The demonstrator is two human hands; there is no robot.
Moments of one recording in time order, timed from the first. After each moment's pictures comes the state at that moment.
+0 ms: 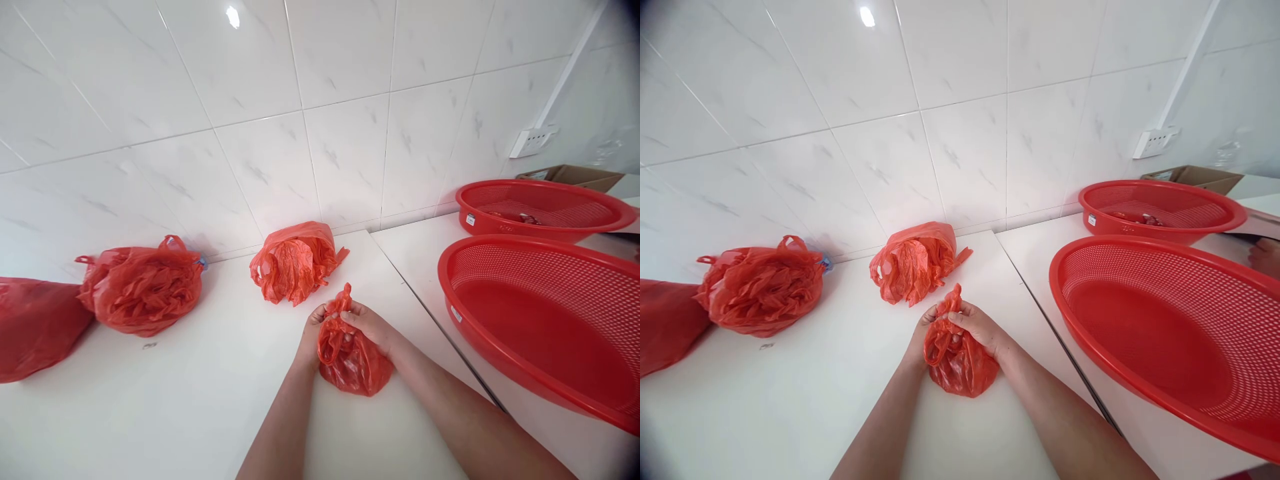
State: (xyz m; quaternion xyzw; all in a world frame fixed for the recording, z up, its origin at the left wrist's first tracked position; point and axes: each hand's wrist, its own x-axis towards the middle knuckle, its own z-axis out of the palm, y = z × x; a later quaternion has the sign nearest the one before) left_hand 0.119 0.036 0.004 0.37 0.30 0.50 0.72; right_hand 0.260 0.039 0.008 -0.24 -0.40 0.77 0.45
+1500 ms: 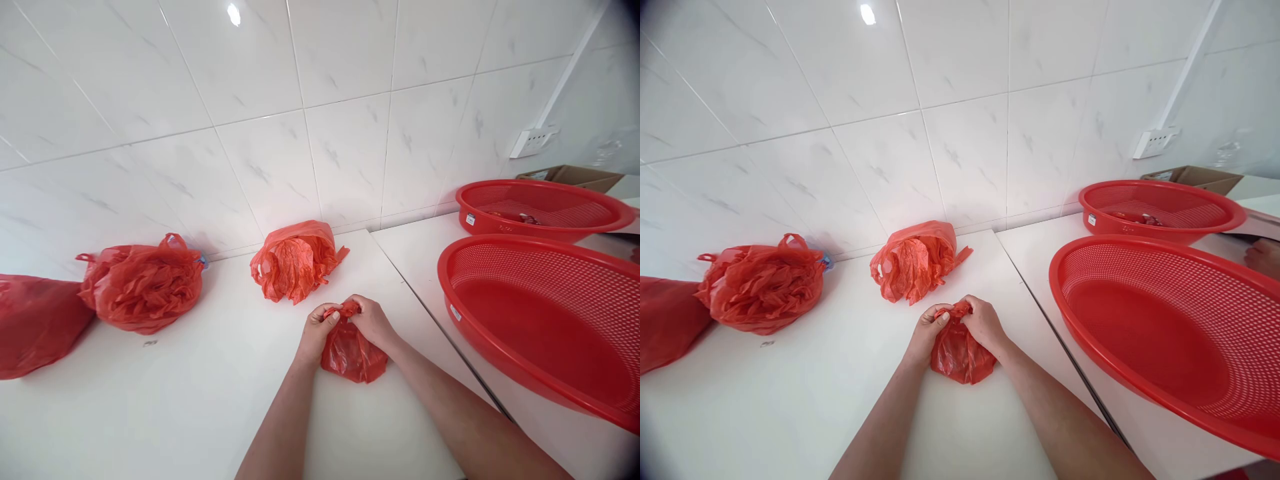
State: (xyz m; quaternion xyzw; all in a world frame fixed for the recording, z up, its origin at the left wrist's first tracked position) left_hand 0.115 0.038 -0.002 0.45 0.34 0.51 0.65; right_hand 0.265 0.044 0.005 -0.53 -0.62 0.39 0.44
